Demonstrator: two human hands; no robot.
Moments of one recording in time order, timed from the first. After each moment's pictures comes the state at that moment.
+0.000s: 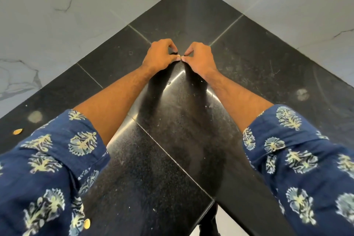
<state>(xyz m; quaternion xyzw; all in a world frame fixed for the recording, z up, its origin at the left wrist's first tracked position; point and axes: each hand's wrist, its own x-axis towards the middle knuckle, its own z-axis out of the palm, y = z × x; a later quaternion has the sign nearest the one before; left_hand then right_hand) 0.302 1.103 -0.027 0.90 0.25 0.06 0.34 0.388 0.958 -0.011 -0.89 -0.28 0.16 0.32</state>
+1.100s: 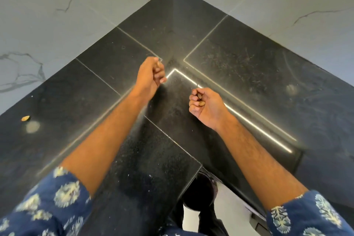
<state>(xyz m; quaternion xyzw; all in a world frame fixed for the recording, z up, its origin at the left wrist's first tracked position) 0.199 0.986 0.015 0.43 0.28 0.14 0.84 0.246 0.785 0.019 -0.37 0.13 0.54 0.74</state>
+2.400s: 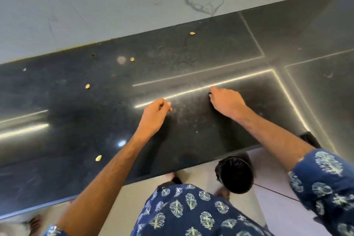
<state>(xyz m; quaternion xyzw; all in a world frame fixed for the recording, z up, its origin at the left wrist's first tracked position) -0.349 0.898 0.022 0.64 0.58 0.19 0.47 -0.086 0.879 0.002 -0.74 -0.66 0.13 -0.05</state>
